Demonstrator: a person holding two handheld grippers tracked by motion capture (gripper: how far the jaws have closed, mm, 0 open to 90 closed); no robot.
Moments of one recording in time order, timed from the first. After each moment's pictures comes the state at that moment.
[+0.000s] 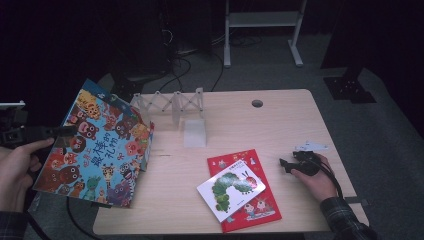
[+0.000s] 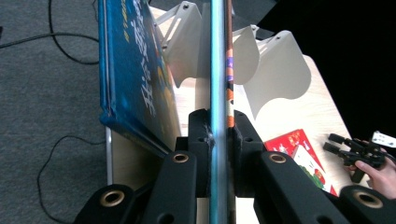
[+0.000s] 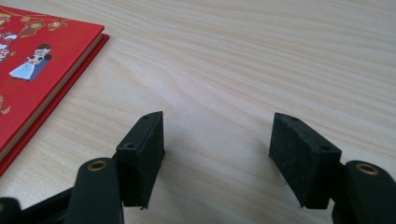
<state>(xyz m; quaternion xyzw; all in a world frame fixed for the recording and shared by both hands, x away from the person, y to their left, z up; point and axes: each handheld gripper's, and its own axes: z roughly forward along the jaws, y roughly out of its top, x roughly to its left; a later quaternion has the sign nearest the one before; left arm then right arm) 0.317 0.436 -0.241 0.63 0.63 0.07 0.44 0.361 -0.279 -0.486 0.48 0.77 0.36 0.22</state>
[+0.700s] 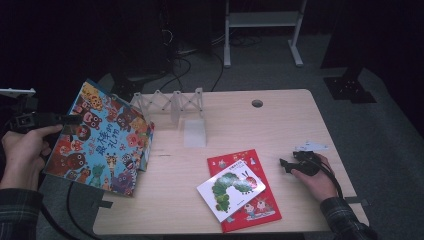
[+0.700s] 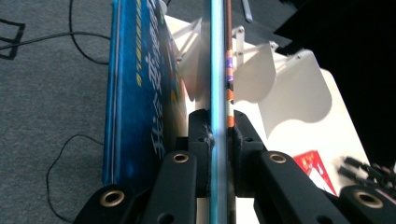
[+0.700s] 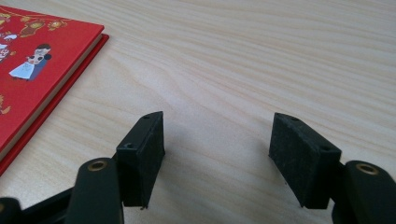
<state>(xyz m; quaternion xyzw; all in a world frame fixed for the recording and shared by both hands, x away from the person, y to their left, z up) 0.354 0.430 -0.238 0.61 0.66 0.08 0.42 0.360 -0.279 -0.486 0.48 0.77 0.36 0.22</state>
